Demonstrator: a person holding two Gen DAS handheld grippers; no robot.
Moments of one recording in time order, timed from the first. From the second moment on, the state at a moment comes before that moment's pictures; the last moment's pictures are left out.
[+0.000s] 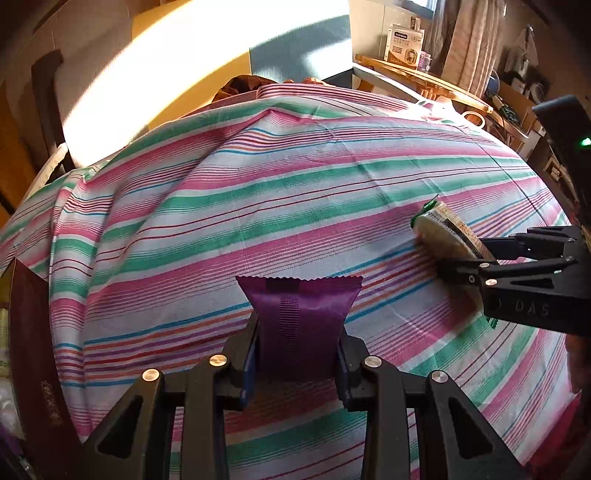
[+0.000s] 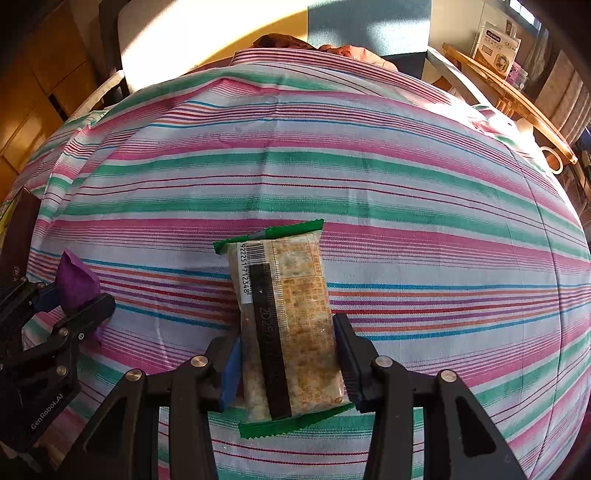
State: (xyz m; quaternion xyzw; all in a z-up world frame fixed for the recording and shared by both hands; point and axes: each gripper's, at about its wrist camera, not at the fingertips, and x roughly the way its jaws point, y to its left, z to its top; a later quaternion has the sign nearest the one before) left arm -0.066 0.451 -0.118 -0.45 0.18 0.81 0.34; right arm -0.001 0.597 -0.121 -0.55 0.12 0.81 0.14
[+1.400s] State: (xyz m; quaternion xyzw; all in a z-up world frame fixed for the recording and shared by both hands) left arm -0.054 0.255 -0.027 -0.37 0.10 0.88 0.27; right arm -0.012 0.571 -0.122 -0.55 0.10 0.80 0.21
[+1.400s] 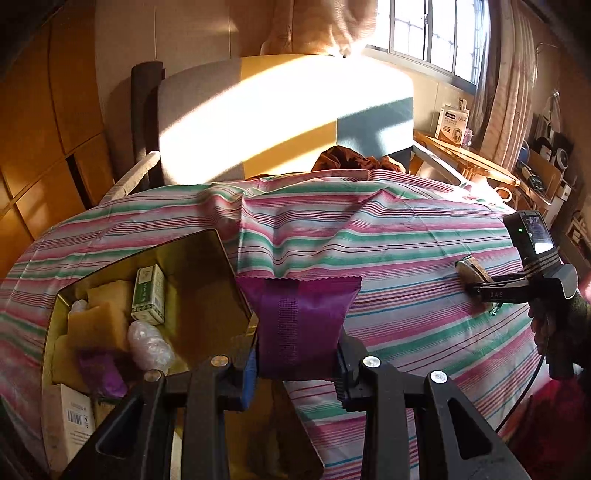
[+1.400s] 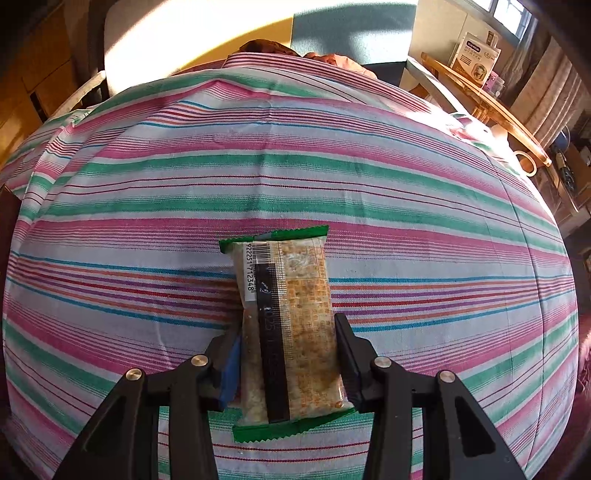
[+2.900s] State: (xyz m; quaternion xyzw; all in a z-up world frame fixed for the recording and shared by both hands) left arm -0.103 0.113 -0.037 -0.46 -0.09 0.85 0.22; right arm -0.035 0.431 -0.118 -0.53 0.02 0.84 0.12
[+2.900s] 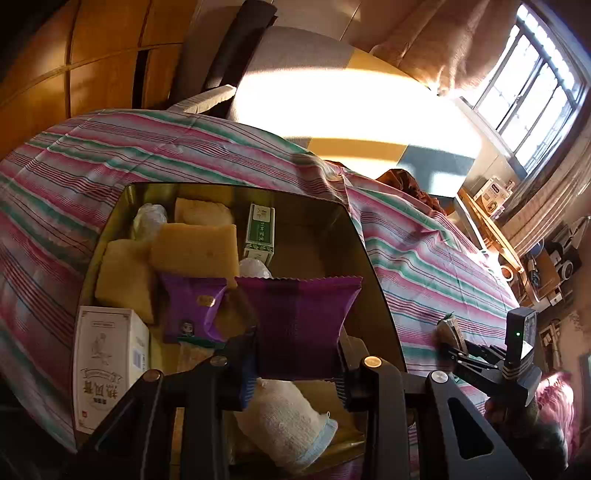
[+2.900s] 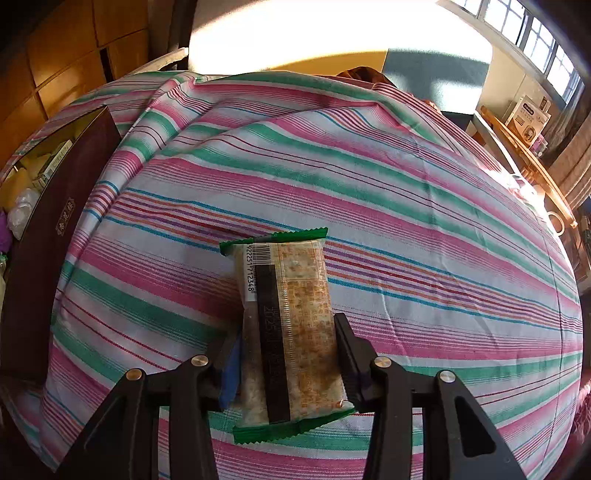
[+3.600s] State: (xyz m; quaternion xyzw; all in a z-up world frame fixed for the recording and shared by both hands) left arm -0.088 0.104 -0.046 -0.43 -0.02 0.89 0.15; right arm -0.043 0.397 -0.083 -0.50 0.05 0.86 0.10
